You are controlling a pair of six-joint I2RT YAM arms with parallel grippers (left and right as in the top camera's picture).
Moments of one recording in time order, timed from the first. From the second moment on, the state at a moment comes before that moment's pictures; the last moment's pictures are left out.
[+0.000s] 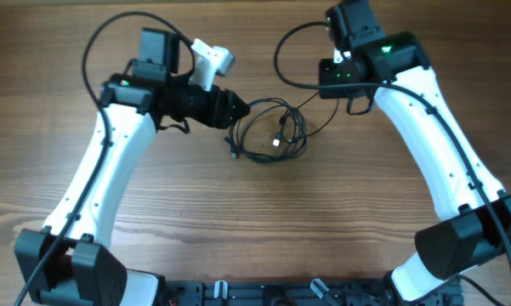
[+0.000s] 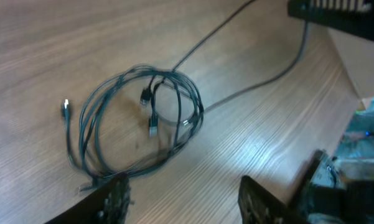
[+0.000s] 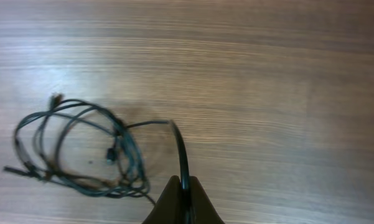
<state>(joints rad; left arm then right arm) -0.22 1.59 1.40 -0.86 0.66 0.11 0.35 1.78 1.77 -1.17 0.13 0.29</state>
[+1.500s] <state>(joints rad) 0.19 1.28 1.22 -0.52 0.44 -0.07 0.10 1.79 1.60 -1.07 0.20 0.33</state>
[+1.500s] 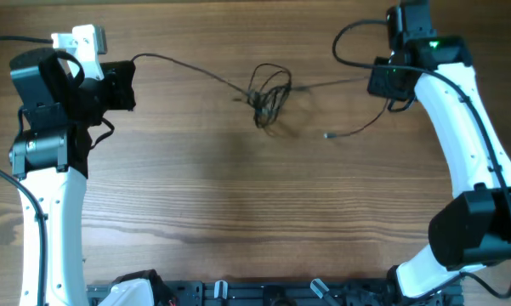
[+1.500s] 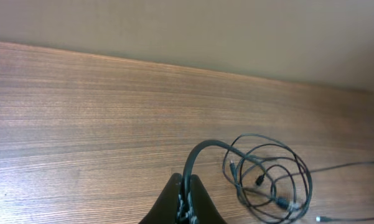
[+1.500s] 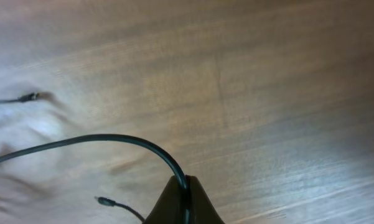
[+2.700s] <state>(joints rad) 0.54 1.28 1.22 -0.55 0.73 -0.30 0.14 1.80 1.39 -0.85 -0.36 -0.06</state>
